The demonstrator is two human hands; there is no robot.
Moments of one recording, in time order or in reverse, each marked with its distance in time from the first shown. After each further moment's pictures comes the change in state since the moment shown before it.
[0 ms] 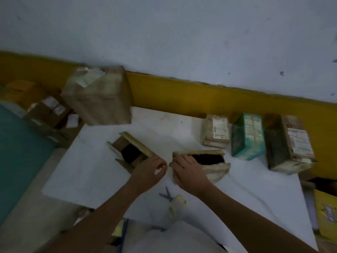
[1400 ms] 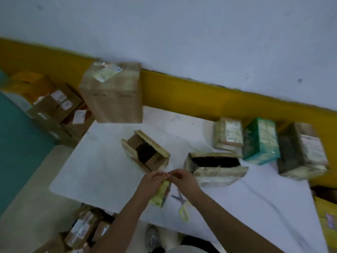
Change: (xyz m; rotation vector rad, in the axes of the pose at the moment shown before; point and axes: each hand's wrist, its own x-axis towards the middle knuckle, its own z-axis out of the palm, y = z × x) left_hand -0.056 -0.017 -0.026 -0.802 -0.065 -0.885; right_hand 0.038 -0.082 0.050 0.797 -0.354 0.954
